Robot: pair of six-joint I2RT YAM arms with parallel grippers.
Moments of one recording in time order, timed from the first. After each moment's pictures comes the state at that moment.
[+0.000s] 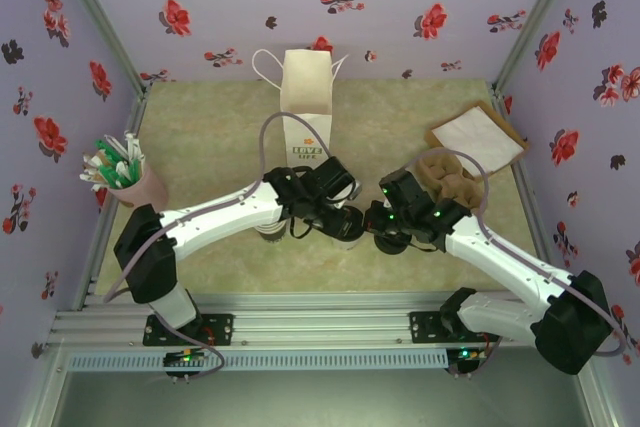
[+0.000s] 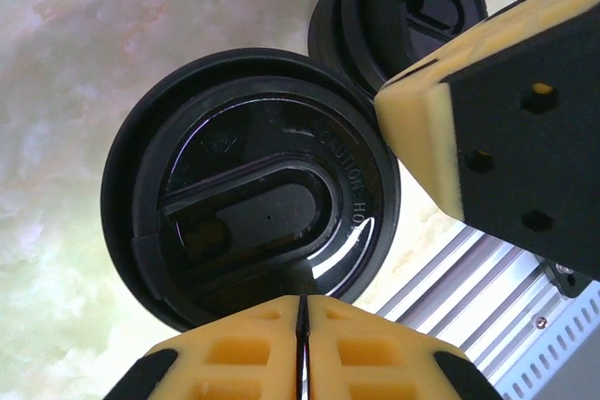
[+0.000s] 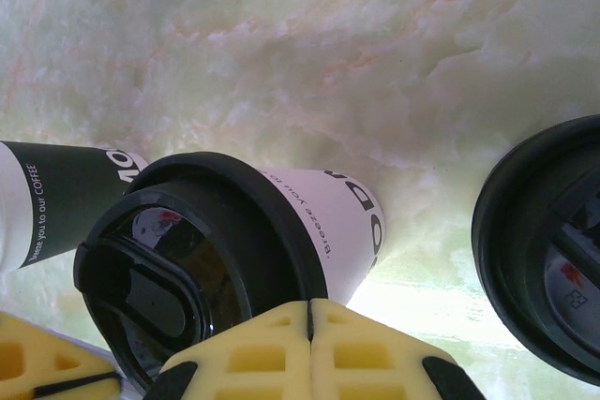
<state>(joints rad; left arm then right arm) -1.05 1.66 1.38 -0.82 0.13 -0.44 0.69 1.09 0.77 -0.62 -0.14 0.85</state>
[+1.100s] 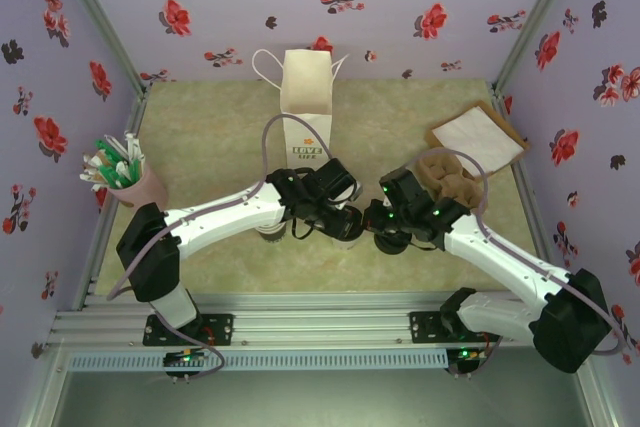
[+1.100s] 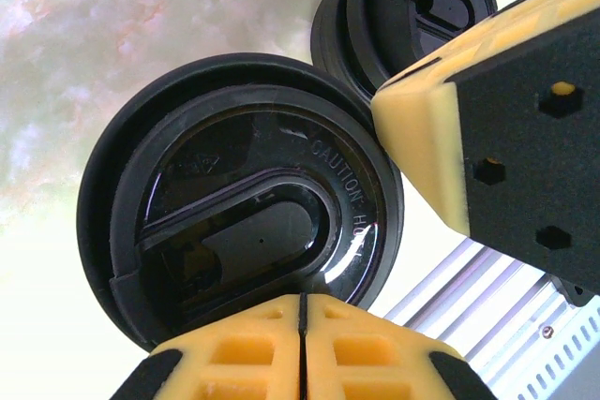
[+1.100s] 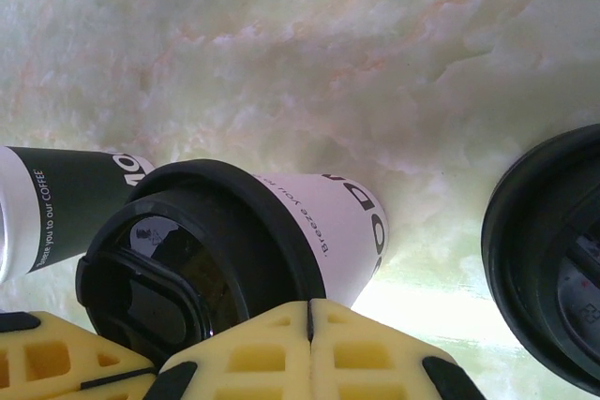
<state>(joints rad) -1.05 1.67 1.36 -0.79 0.13 -0.44 0.69 1.11 0.77 -0.60 -0.16 0.85</state>
